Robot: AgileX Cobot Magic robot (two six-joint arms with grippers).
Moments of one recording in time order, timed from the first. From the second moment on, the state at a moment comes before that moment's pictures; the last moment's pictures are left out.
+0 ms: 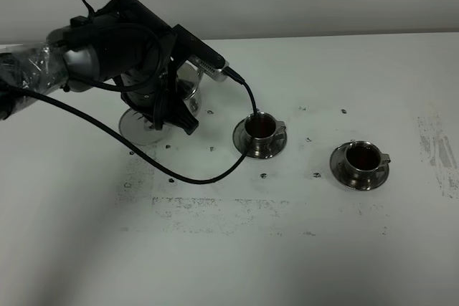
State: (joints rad) left arm -0.50 2.06 -1.57 0.36 0.87 0.01; right arm 0.03 0.02 -0.50 0.06 1.08 -0.14
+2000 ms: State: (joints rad) left arm -0.38 2.11 -1.50 0.32 0.77 0.00; right arm 0.03 0.02 -0.50 0.06 1.08 -0.14
